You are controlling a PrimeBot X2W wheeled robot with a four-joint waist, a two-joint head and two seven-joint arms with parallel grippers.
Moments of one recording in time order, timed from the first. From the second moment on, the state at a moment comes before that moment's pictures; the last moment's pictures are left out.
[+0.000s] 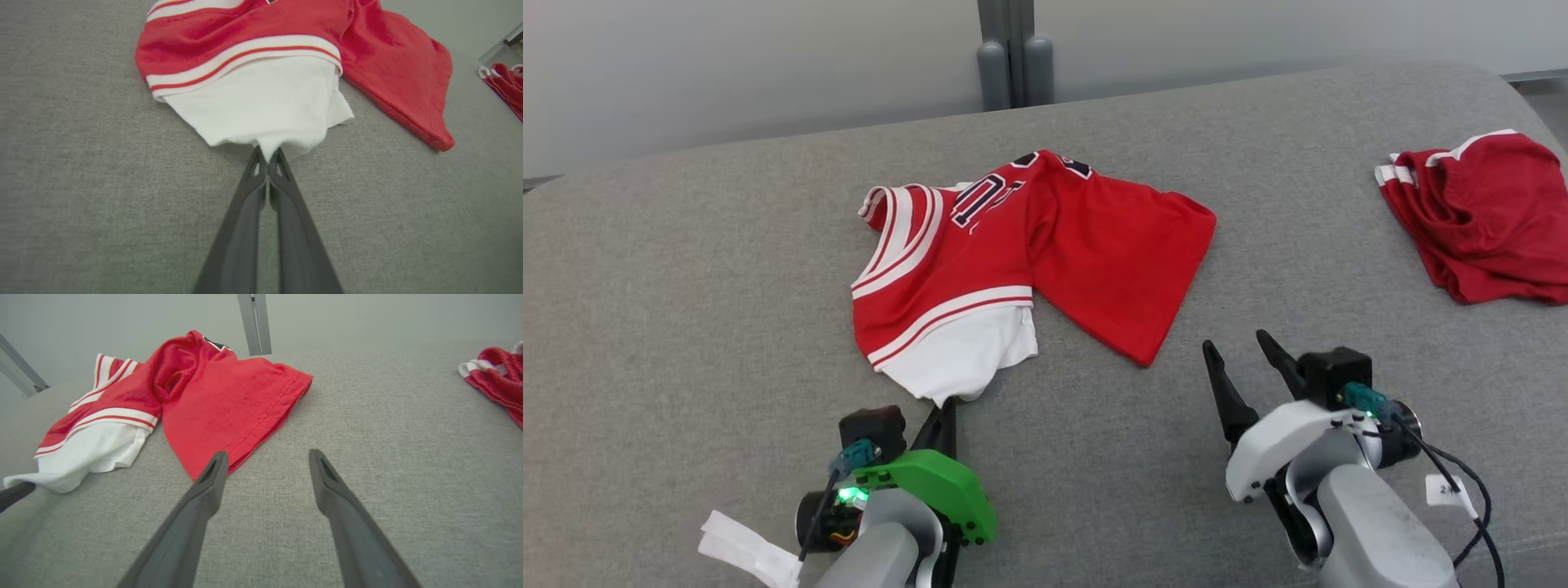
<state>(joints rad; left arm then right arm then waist) -0.39 0.05 -0.63 0.77 -0.76 0.13 -0.26 -0.30 -0.05 0.20 0.57 0.22 0.13 -0.20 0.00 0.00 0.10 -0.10</state>
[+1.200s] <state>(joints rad) -0.35 0.05 -0.40 0.53 -0.56 0.12 -0.26 -0.64 -0.05 0.39 1.07 0.46 0.13 -0.26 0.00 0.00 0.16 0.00</state>
